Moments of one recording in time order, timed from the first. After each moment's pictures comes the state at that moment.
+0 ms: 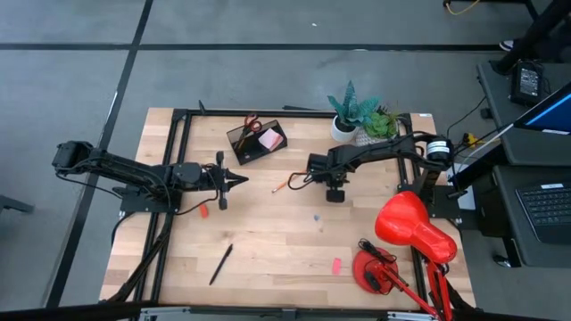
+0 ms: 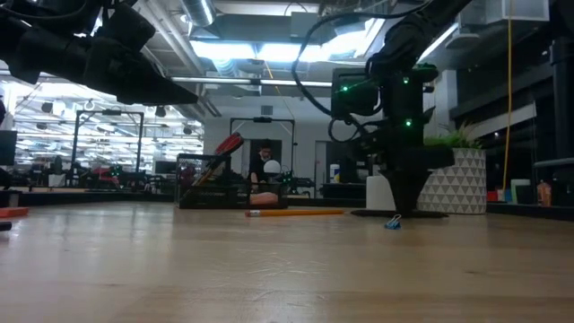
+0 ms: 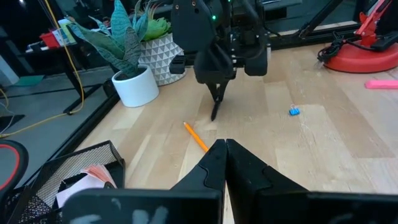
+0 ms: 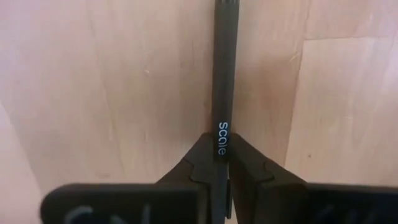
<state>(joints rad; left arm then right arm) -0.05 0.85 0.19 0.44 -0.26 0.12 -0.18 1.85 1.08 -0.77 0.09 -0.12</state>
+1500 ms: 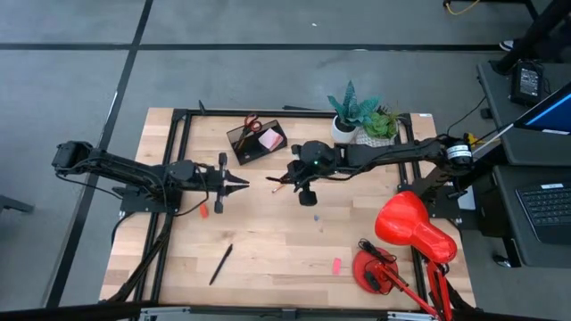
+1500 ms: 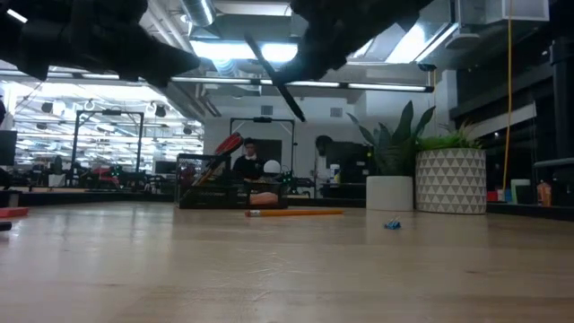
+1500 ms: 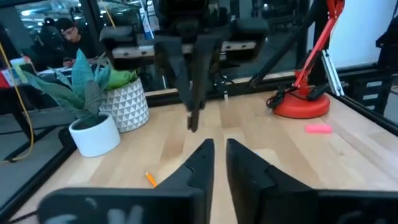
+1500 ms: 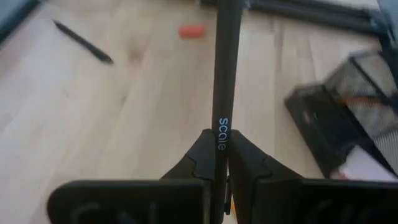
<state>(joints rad) -0.05 0.84 0.19 0.60 -0.09 0.13 -0.05 1.66 1.22 -0.18 -0.13 -0.23</state>
